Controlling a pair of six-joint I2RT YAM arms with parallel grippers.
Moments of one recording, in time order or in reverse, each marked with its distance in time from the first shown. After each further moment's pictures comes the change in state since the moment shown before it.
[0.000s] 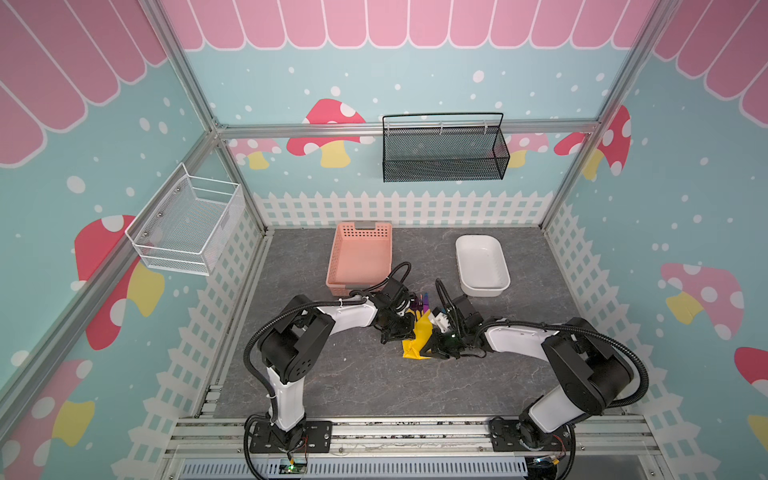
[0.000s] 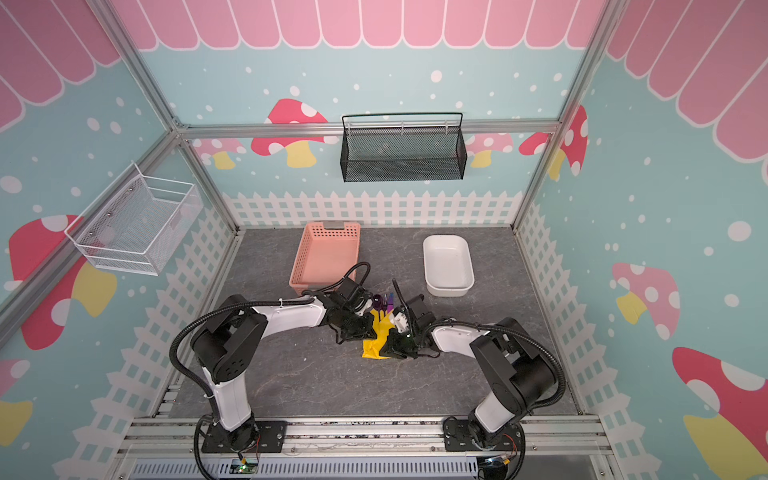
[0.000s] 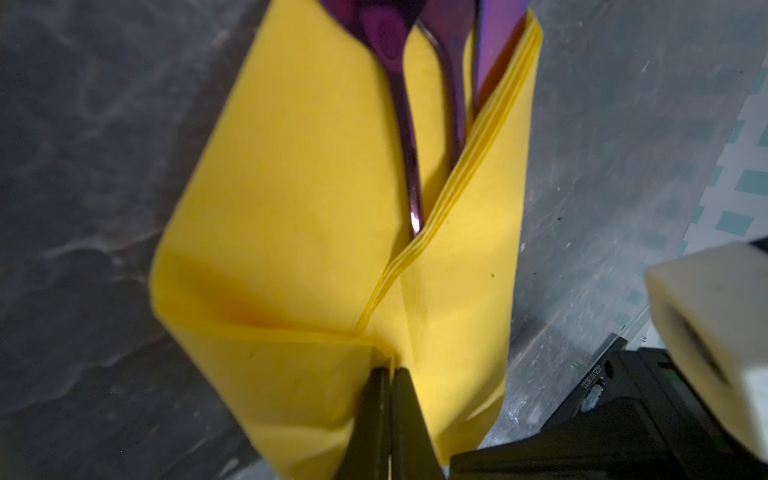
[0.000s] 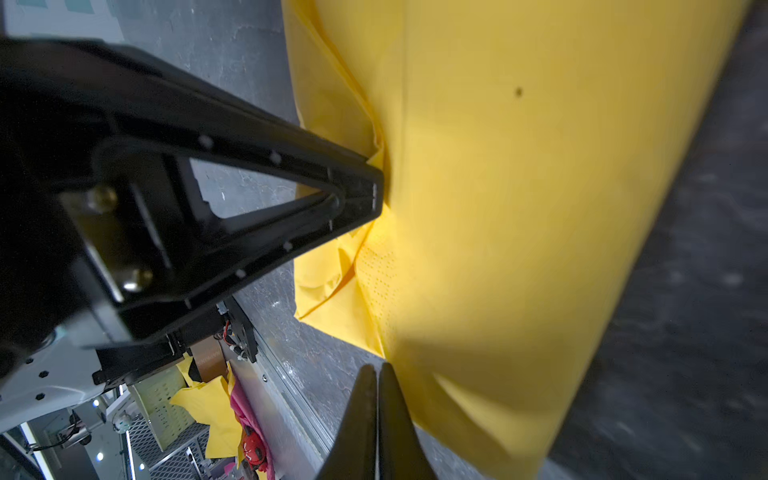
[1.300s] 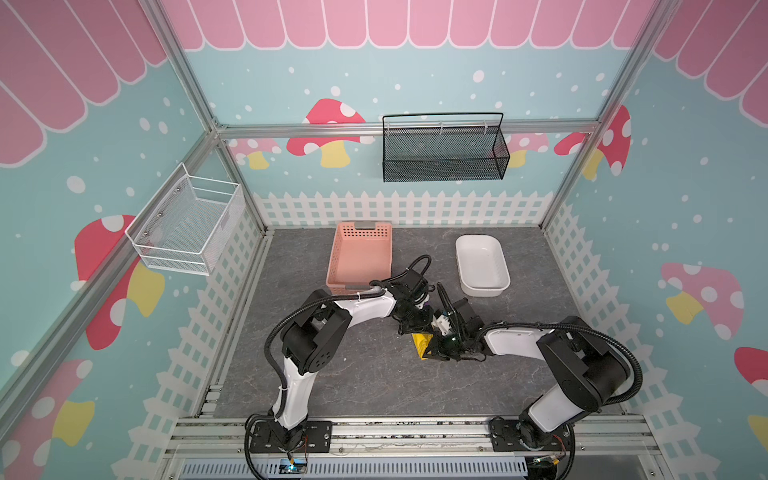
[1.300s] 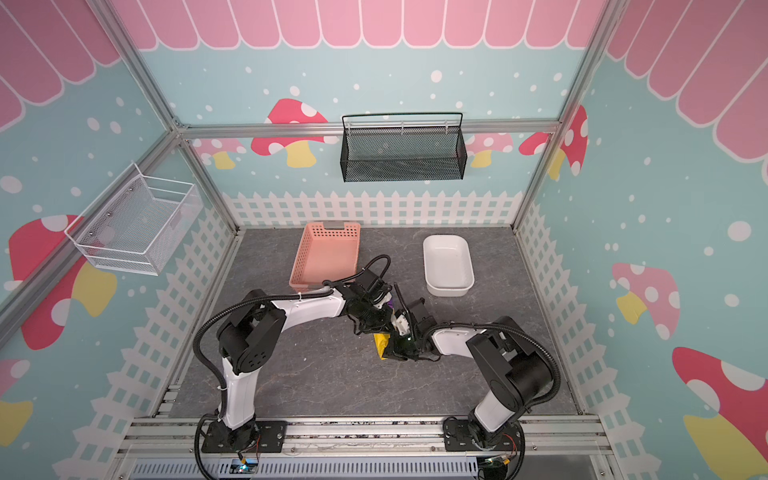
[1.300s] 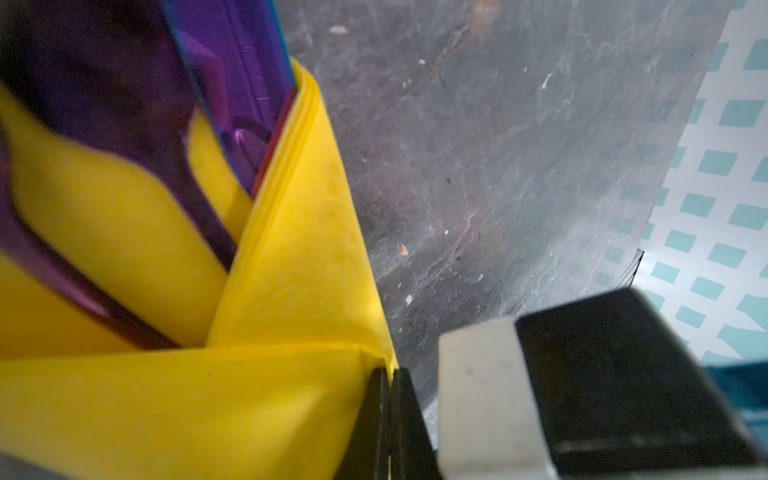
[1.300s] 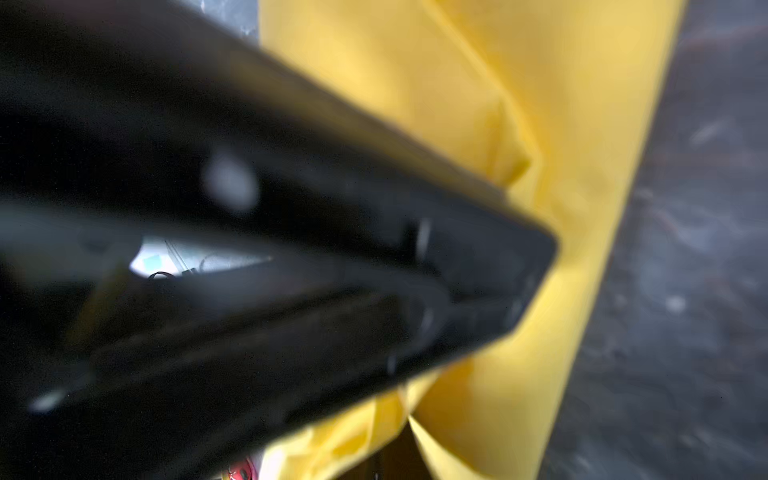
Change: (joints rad) left arm -0.063 0.147 0.265 -0.092 0.050 -0.004; right arm 0.004 -0.013 -0.064 0.067 0.044 0.009
